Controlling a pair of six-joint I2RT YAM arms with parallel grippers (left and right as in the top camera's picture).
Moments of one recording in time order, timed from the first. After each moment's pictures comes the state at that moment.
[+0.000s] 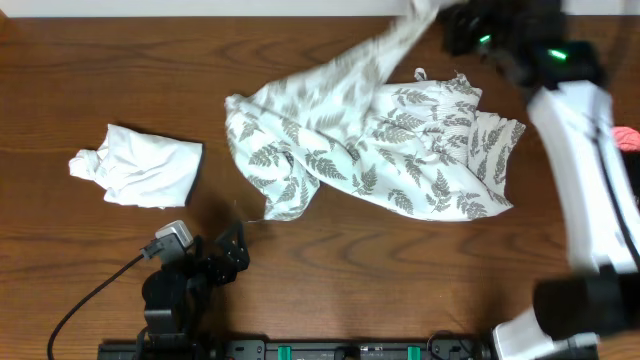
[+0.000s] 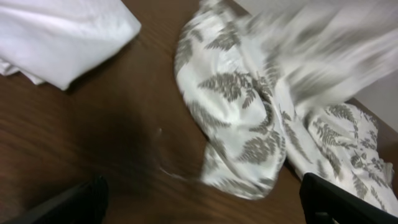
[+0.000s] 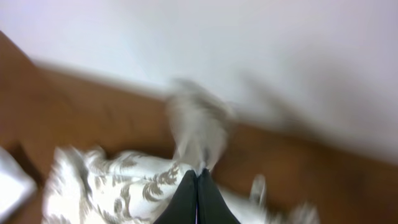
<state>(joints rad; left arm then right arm) -0.01 0.03 0.16 -0.57 0.15 -0.59 0.09 1.67 1.82 -0.56 -0.35 0.03</state>
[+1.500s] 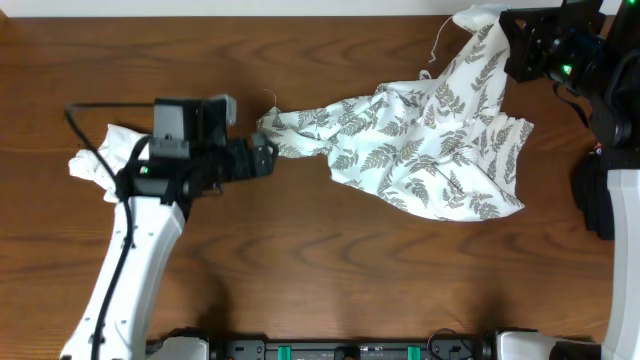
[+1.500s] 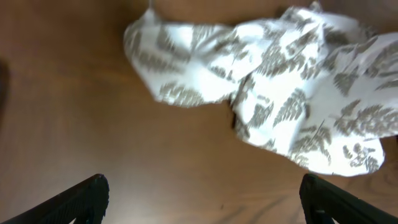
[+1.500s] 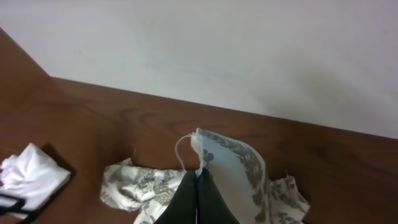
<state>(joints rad) -0.10 1.33 1.08 -0.71 0.36 -0.27 -0.01 1.47 1.84 -0.85 -0.41 0.04</state>
